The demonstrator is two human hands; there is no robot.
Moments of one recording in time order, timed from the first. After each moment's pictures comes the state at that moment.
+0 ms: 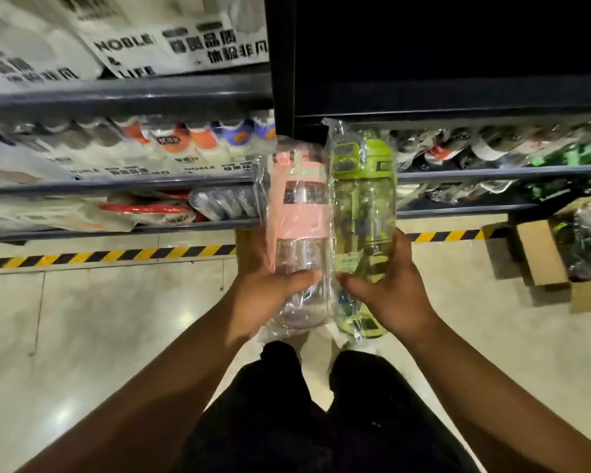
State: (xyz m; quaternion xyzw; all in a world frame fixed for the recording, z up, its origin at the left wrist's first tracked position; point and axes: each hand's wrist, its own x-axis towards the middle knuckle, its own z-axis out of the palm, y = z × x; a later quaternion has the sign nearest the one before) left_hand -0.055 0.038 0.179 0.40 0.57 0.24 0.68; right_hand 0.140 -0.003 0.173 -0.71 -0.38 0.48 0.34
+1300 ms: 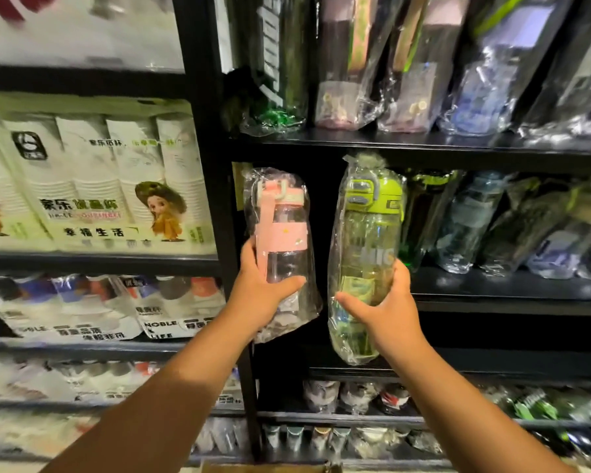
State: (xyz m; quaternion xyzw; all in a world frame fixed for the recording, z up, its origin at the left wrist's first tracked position) left_hand 0.068 0.212 0.449 0.56 0.50 0.48 0.46; right_hand 0.269 0.164 0.440 -0.60 -0.53 0.30 0.52
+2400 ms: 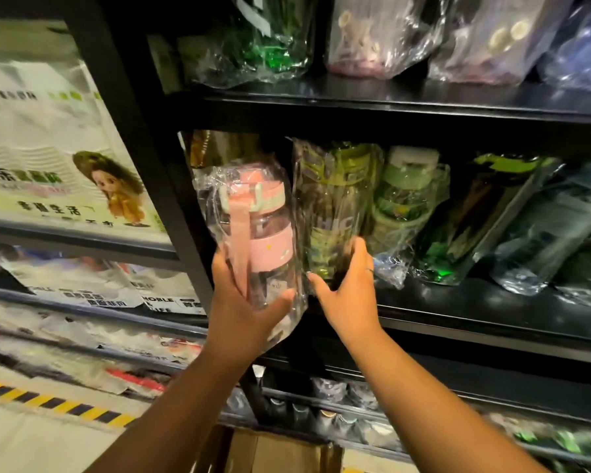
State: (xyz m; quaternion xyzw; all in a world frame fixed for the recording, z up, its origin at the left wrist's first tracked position) left_hand 0.091 0.240 0.395 0.52 0.59 0.53 0.32; right_hand 0.254 0.301 0.368 -0.62 -0.62 0.25 0.42
